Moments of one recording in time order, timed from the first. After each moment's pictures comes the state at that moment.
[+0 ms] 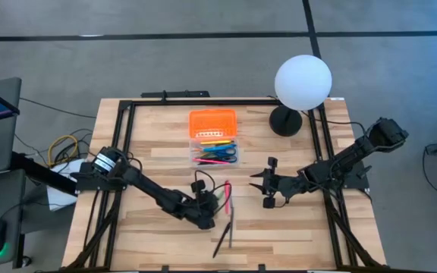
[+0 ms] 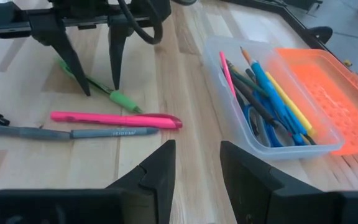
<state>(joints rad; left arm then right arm) -0.46 2.00 1.05 -0.07 -0.53 -0.53 0.44 1.35 0.44 0.31 0.57 0.06</state>
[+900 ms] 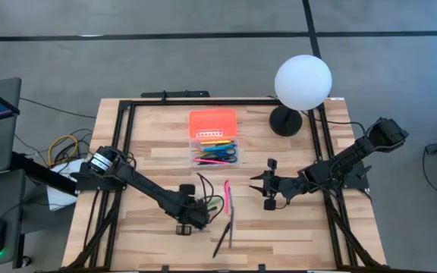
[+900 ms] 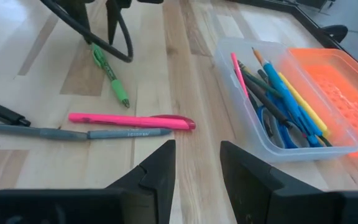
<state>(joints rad) -0.48 1.99 1.27 -0.87 -0.07 -0.44 0.45 1.35 0.44 0.32 0.54 0.08</state>
